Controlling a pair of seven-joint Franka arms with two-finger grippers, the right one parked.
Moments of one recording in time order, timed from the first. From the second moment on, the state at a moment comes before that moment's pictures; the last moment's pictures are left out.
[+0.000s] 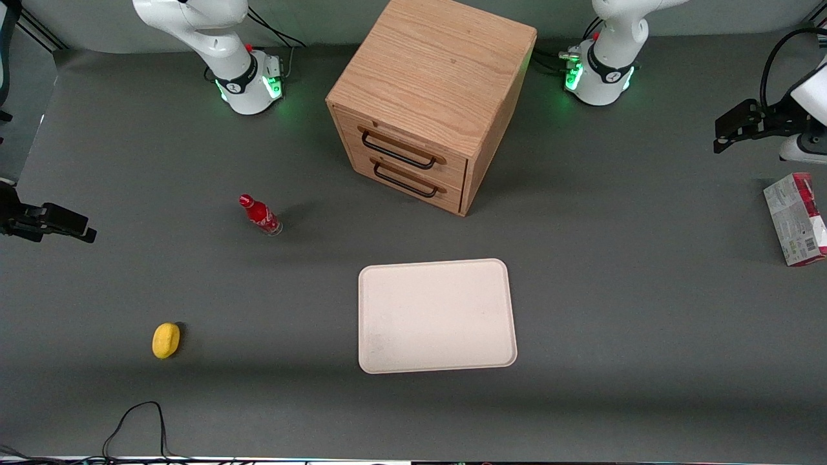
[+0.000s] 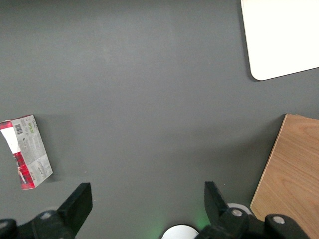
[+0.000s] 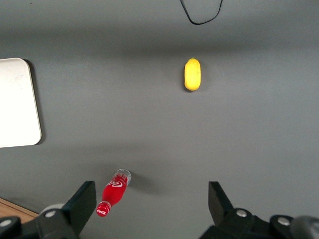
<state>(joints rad) 0.26 -0.08 -0.29 -1.59 0.00 1.46 0.14</state>
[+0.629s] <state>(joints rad) 0.26 -0.02 -0.04 -1.58 0.17 1.49 0.22</state>
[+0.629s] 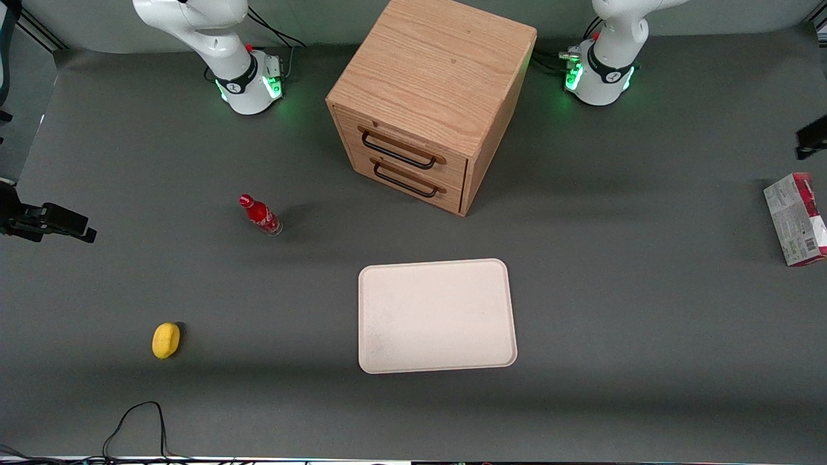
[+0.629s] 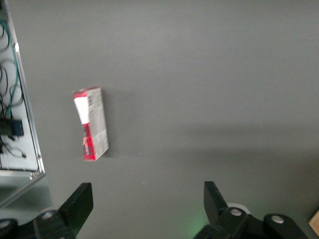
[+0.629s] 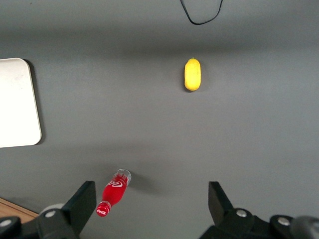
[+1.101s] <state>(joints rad) 0.30 0.14 0.24 -1.59 0.15 1.76 0.52</state>
